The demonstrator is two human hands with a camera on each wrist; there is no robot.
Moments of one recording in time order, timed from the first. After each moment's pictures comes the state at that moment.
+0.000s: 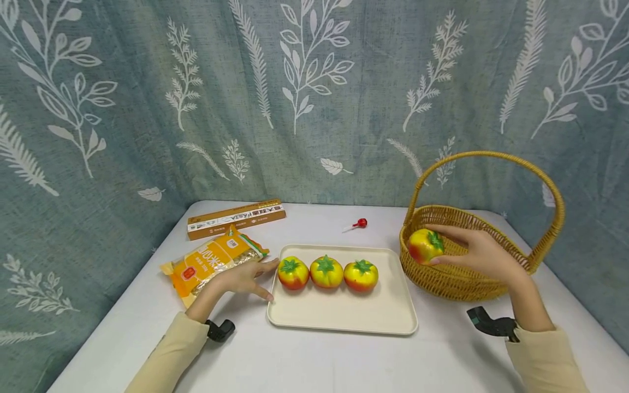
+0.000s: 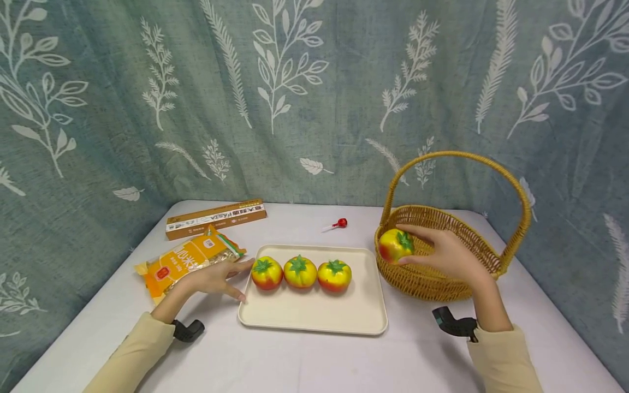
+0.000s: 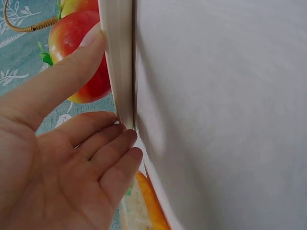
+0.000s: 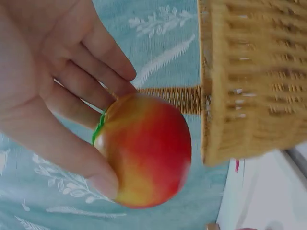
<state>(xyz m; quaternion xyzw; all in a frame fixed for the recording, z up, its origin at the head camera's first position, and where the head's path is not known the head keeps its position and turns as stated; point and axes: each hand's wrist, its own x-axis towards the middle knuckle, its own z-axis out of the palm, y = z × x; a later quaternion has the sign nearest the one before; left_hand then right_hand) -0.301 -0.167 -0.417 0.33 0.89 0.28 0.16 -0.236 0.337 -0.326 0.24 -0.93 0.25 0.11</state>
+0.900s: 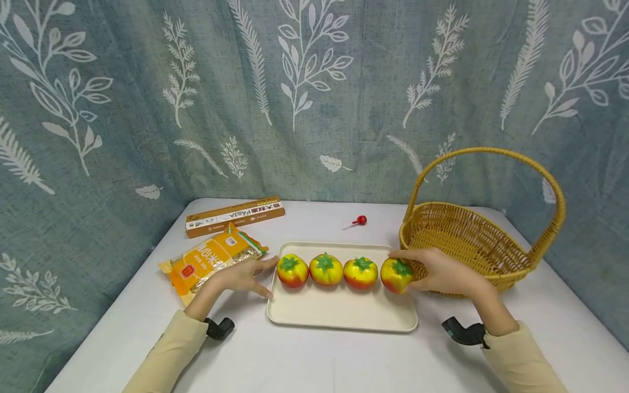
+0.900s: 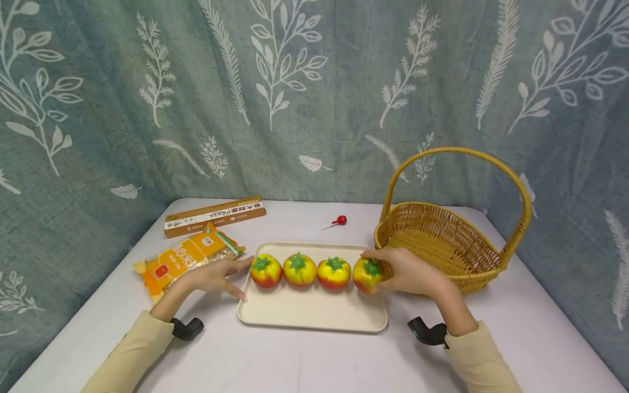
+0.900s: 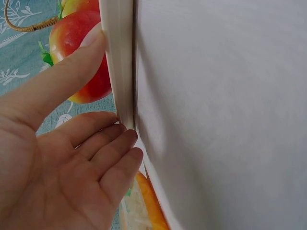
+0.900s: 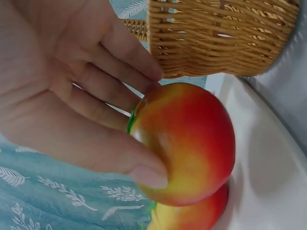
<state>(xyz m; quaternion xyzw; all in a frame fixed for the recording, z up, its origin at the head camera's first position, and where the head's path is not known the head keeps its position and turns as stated) -0.301 -0.167 -0.415 0.32 0.89 0.28 0.16 -0.241 0.286 -0.359 0.33 -0.92 0.20 0.00</state>
